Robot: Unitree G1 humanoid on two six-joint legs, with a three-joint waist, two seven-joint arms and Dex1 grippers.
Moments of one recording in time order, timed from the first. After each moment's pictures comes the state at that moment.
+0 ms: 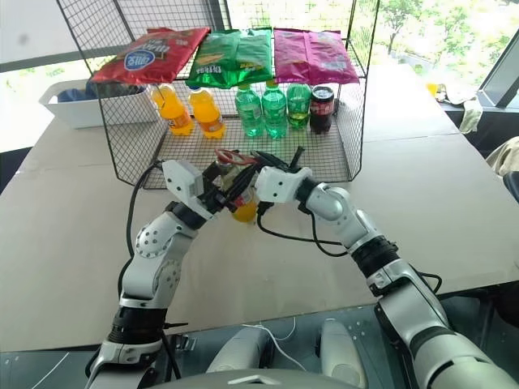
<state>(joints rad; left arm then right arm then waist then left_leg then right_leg) -0.23 0.25 -0.01 -0.17 -0.30 0.00 -0.57 -0.72 -0.23 0.42 0.49 -0.32 -0.56 0.27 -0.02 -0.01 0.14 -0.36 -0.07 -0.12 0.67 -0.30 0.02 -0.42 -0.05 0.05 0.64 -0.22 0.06</state>
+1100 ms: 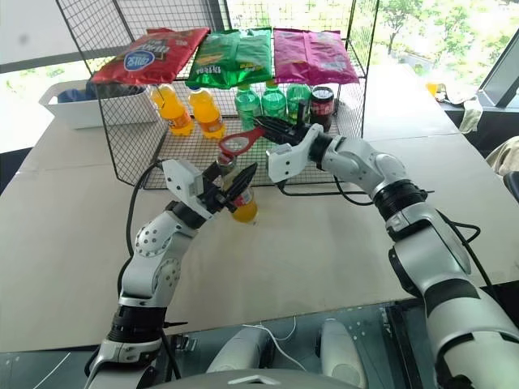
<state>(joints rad) -0.23 0.26 -0.01 -0.16 -0.31 0.01 -0.58 -1.08 -0.38 0.45 0.79 -0.63 -0.84 0.11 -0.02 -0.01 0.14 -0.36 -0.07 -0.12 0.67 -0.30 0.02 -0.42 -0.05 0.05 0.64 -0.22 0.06</state>
